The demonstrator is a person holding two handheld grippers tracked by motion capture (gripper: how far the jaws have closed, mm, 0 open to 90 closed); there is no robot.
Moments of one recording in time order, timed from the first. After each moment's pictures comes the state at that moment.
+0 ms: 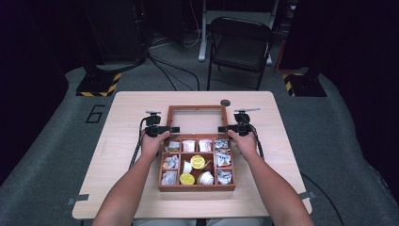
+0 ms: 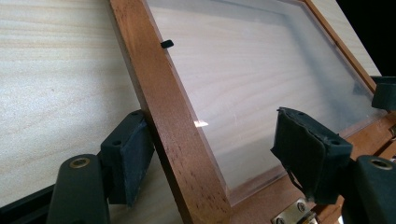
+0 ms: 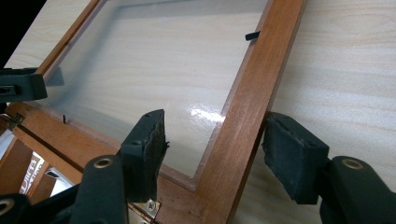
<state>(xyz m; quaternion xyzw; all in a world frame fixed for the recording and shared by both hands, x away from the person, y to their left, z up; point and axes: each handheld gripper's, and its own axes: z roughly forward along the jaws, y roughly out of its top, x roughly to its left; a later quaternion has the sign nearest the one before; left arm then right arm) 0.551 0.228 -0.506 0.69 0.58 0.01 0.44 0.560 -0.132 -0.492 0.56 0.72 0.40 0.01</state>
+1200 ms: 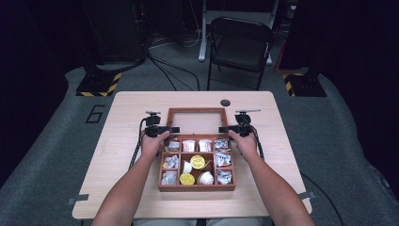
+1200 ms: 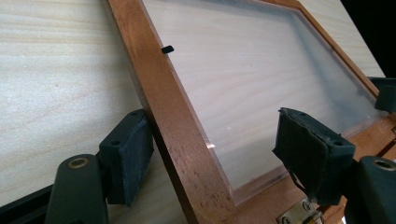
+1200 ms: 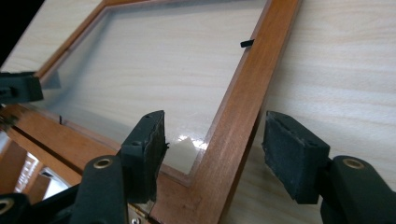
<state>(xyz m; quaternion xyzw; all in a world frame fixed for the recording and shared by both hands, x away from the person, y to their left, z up) 0.550 0.229 -0.506 0.69 0.58 0.01 0.43 0.556 -0.134 -0.492 0.56 0.72 0.40 0.02</state>
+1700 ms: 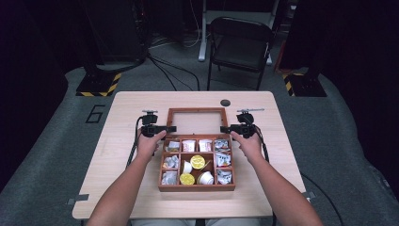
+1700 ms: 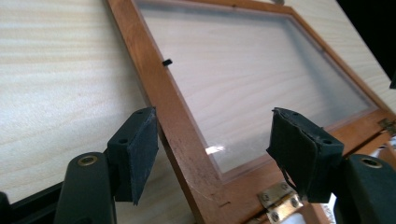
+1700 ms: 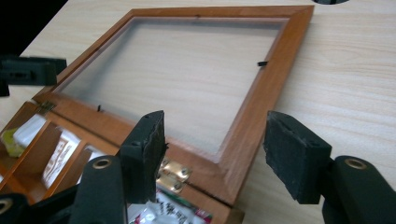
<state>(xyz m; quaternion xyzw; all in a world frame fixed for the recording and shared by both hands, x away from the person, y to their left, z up) 0.538 0.239 -0.484 0.70 0.57 0.03 0.44 0.530 -0.134 -0.462 0.53 0.74 0.42 0.06</state>
